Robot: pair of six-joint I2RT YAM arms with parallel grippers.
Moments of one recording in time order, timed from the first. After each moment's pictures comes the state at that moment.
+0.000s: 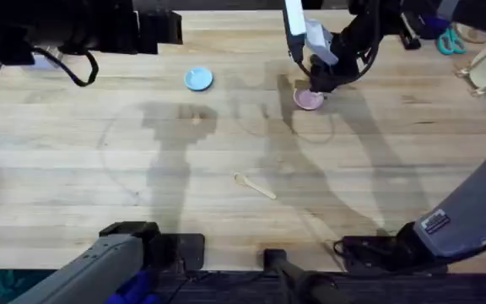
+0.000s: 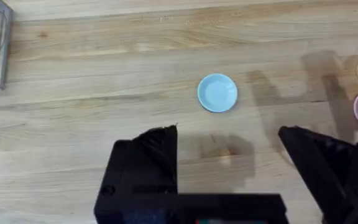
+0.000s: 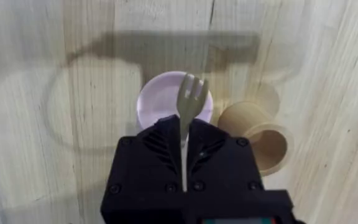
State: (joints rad) left arm 0.02 1.15 1.23 -0.83 0.09 0.05; right arm 0.22 1.95 1.55 -1.00 -0.24 -1.43
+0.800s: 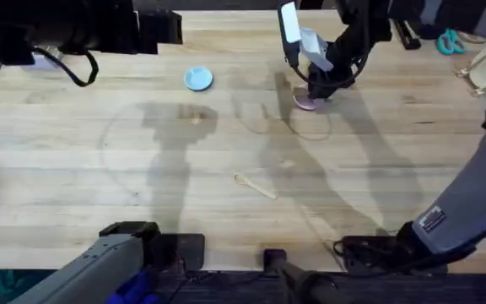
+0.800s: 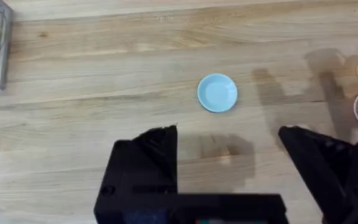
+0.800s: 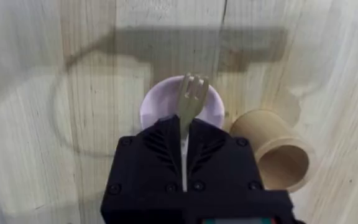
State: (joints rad) left arm 0.02 1.15 1.23 -0.83 0.09 0.05; right arm 0.22 2.01 1.55 -0.99 -0.24 -1.42
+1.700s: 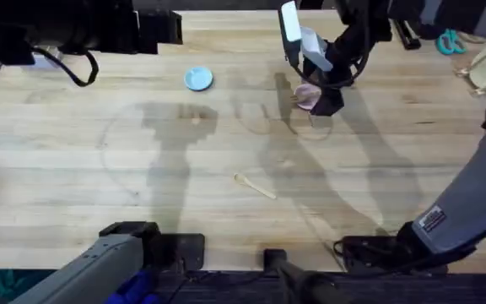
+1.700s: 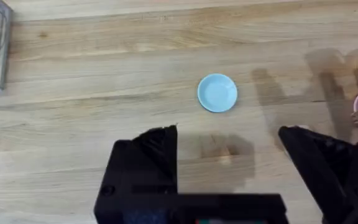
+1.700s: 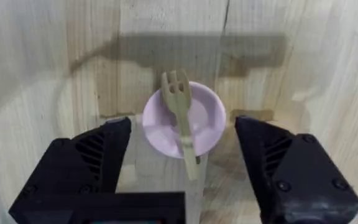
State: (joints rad) left arm 0.02 1.15 1.23 -0.83 0.09 0.05; right arm 0.22 2.01 1.55 -1.00 -0.27 -1.41
